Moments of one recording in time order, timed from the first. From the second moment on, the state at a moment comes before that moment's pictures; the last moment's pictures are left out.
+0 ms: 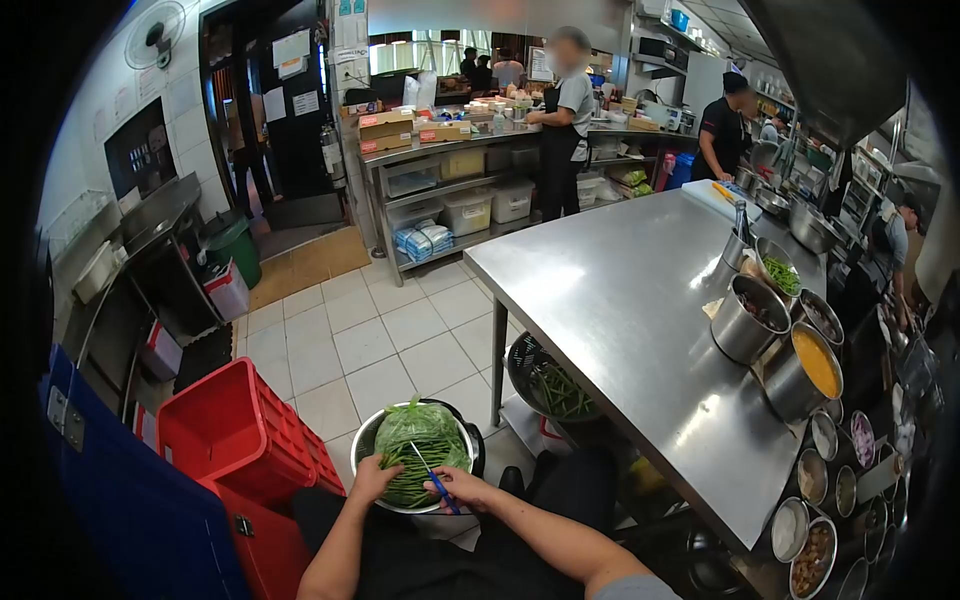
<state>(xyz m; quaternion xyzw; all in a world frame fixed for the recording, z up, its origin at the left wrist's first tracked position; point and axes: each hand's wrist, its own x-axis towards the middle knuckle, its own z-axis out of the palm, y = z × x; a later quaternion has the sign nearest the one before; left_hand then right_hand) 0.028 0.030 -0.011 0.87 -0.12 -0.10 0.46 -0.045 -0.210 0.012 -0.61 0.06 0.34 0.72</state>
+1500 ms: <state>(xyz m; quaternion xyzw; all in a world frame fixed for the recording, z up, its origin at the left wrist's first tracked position) 0.000 -0.010 0.007 0.59 0.10 -0.06 0.80 -0.049 -0.205 0.017 -0.52 0.05 0.34 0.78</state>
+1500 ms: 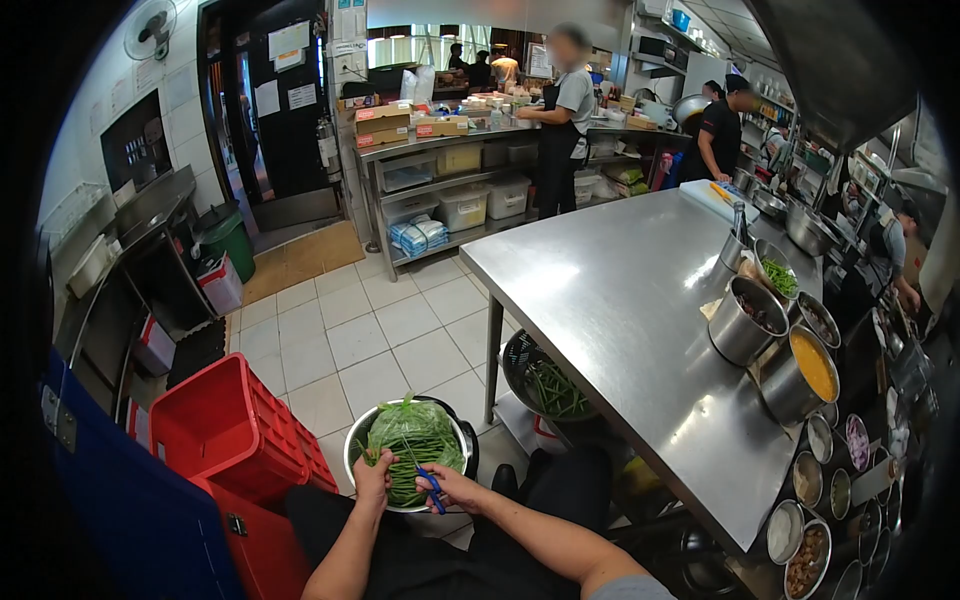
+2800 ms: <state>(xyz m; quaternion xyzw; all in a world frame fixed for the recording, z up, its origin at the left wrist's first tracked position) 0.000 0.018 0.007 0.45 0.16 -0.12 0.87 -0.049 -0.202 0.014 -0.59 -0.02 0.34 0.74</state>
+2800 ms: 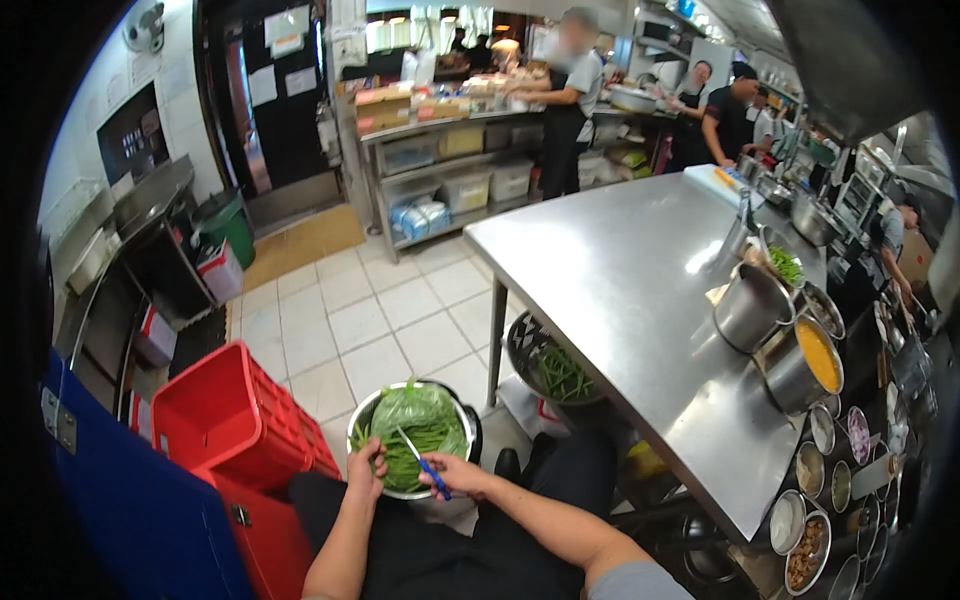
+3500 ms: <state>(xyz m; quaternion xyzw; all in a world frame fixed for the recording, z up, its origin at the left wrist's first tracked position) 0.006 0.025 -0.032 0.33 0.25 -0.17 0.89 -0.051 -0.200 -0.002 -0.91 -0.13 0.00 0.39</state>
